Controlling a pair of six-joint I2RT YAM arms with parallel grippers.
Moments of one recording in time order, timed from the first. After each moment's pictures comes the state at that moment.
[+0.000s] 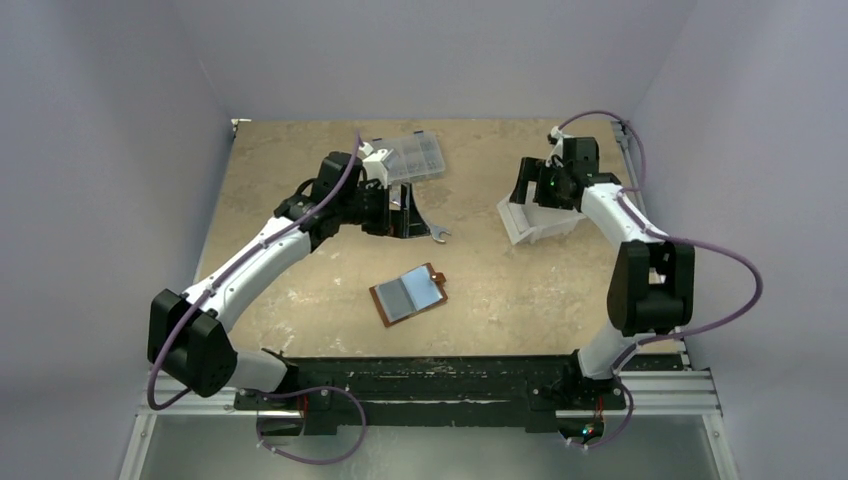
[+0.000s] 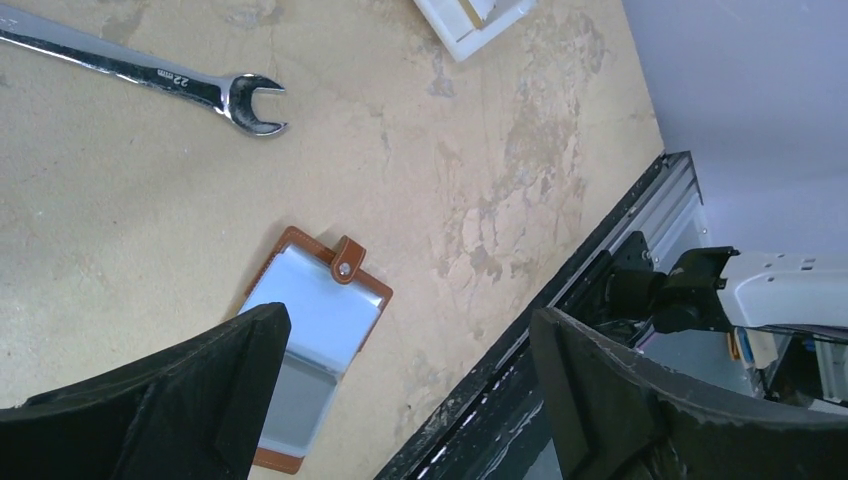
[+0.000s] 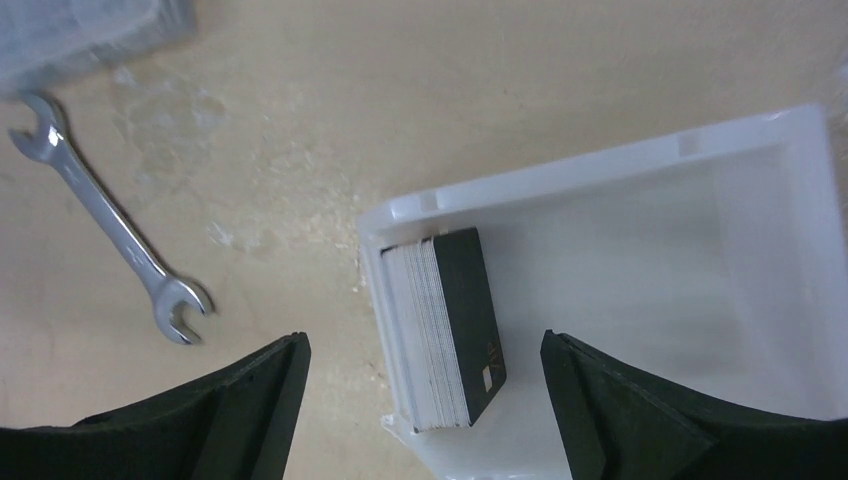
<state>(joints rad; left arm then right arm) -0.50 1.38 1.16 -0.42 0.46 -0.45 0.06 1.64 1.23 -0.39 -0.20 0.20</state>
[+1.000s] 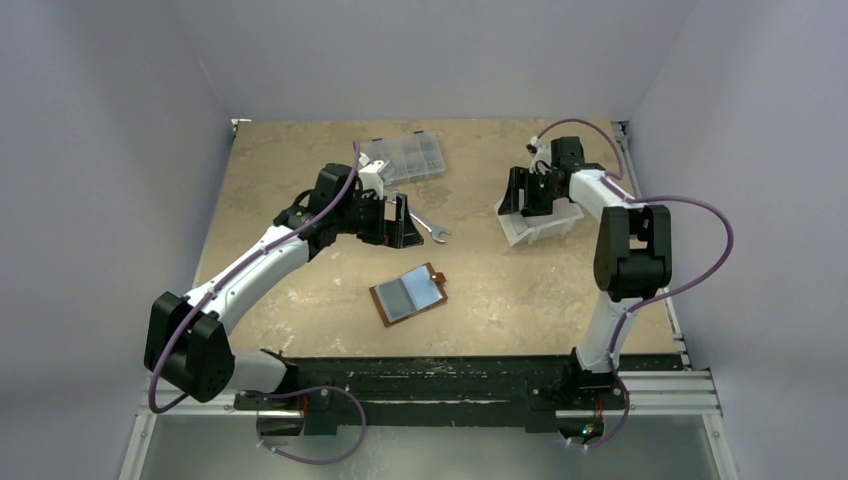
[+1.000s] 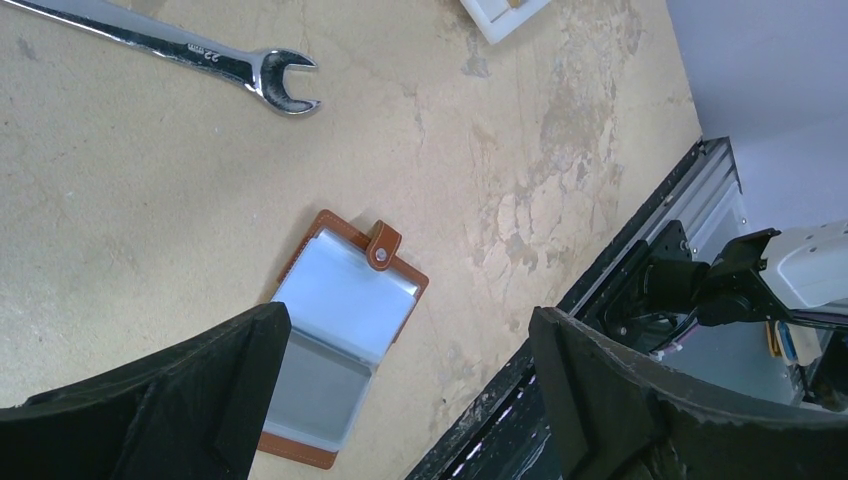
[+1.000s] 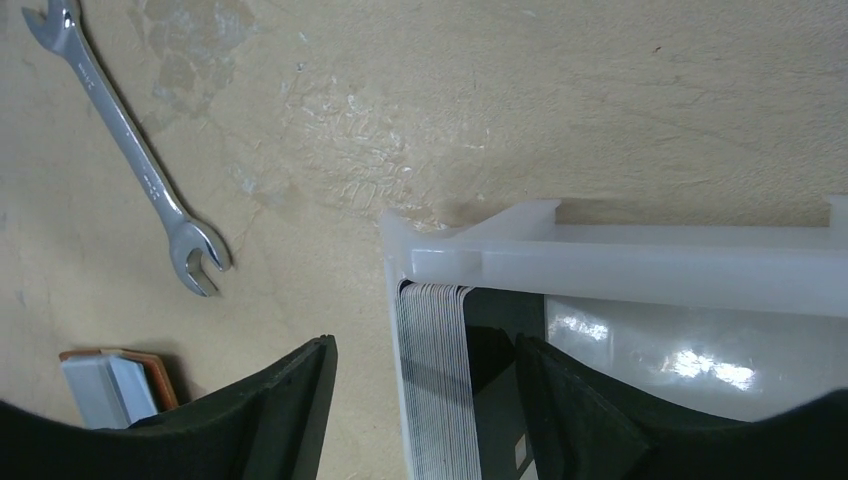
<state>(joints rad) -0.48 1.35 1.05 -0.36 0.46 -0.38 0.04 1.92 1.38 -0.51 -0.45 0.09</state>
